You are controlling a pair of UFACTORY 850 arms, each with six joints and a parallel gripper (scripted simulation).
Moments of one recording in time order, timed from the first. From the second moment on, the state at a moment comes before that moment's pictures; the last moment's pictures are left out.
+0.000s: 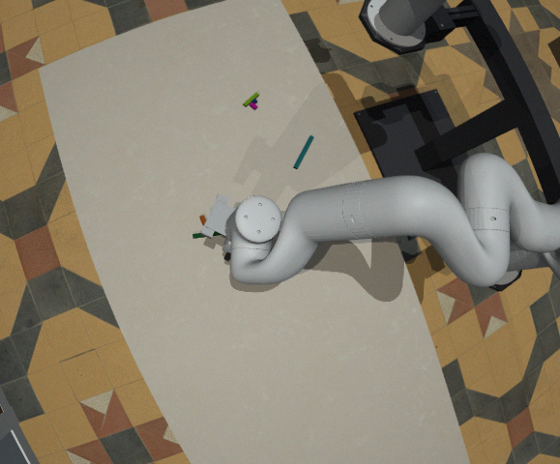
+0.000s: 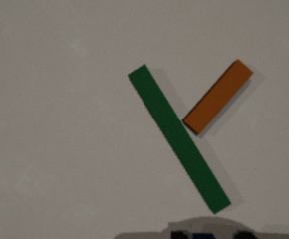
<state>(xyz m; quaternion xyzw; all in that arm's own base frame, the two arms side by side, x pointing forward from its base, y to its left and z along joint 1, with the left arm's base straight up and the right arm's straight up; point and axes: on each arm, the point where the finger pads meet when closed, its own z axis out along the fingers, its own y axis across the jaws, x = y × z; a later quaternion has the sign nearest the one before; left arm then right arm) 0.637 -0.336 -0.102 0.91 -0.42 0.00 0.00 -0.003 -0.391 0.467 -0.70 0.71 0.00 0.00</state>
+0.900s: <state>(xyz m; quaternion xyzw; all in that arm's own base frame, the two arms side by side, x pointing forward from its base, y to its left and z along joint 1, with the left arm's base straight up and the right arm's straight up) 0.637 -0.336 -0.105 0.91 -0.42 0.00 0.00 -0.003 -0.391 0.467 -0.70 0.71 0.00 0.00</state>
